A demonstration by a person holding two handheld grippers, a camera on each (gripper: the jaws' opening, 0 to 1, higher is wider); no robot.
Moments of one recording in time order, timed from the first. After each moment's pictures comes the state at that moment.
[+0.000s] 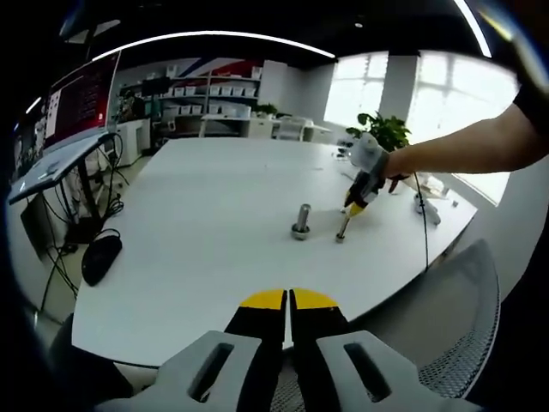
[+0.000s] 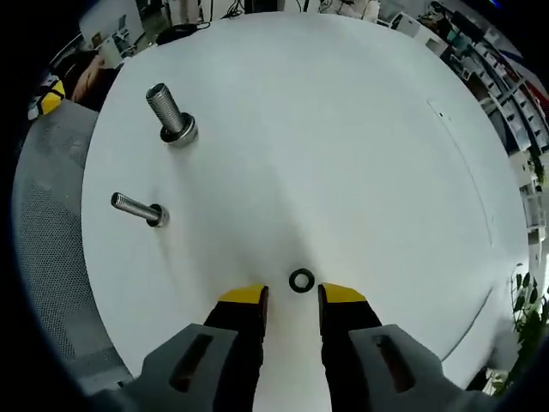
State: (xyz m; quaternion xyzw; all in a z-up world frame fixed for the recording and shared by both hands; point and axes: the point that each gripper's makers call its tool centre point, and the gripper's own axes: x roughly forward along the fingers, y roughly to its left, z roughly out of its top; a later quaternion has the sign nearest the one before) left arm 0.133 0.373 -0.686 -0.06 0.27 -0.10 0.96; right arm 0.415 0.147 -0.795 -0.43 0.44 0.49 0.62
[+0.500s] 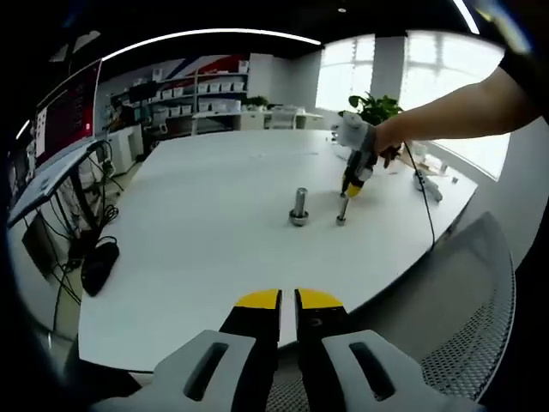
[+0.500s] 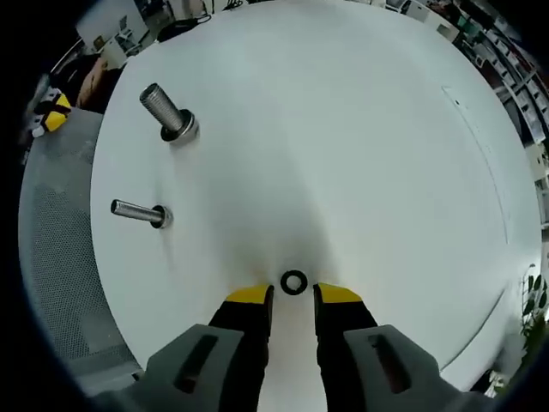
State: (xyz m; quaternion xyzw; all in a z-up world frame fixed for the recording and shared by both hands) left arm 0.134 0.367 -0.706 0.00 0.29 -0.12 0.95; right arm 0.412 0.149 -0.800 -0.42 0.49 0.49 0.59
